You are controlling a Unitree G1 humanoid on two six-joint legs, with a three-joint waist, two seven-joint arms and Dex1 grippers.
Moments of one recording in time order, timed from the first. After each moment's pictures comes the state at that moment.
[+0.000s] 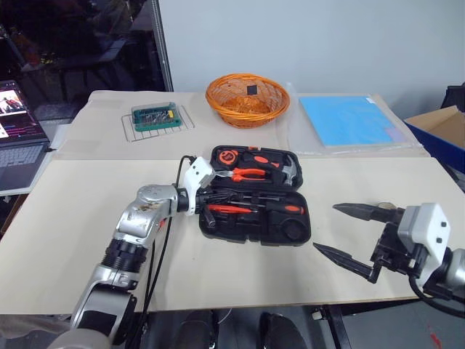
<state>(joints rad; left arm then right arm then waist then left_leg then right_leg) -0.63 0.40 -0.14 0.16 -0.24 0.54 -0.94 0.25 -0.82 -0.52 -0.80 0.63 0.49 0.87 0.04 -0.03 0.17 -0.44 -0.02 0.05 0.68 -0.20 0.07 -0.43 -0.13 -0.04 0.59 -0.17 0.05</state>
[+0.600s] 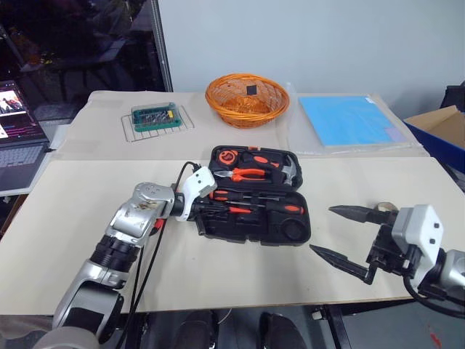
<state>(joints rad) -0.65 0.52 -0.25 0.11 -0.20 0.62 -1.10 0.25 -0.81 -0.49 -0.80 0.63 0.49 0.86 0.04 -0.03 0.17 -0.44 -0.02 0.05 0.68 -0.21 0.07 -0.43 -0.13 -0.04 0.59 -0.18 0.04</state>
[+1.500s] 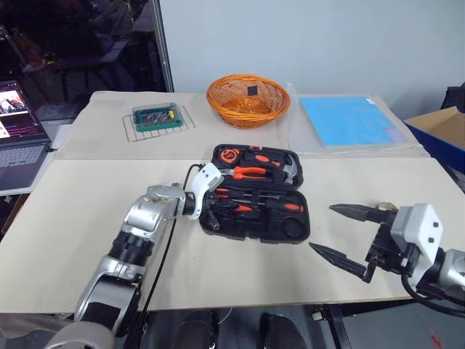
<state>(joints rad) -0.72 0.38 -0.16 0.20 -0.28 0.82 -0.95 0.25 -0.81 -0.48 -0.81 0.63 0.49 0.83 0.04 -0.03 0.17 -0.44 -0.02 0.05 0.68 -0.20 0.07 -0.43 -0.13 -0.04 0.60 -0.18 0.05</state>
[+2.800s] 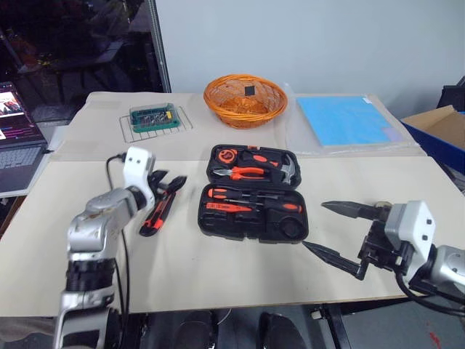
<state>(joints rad) -0.42 0.49 0.20 -0.11 -0.31 0.87 -0.47 0.18 -0.81 -0.43 -0.79 0.65 0.48 0.84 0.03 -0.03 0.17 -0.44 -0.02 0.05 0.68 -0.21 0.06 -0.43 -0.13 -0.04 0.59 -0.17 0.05</state>
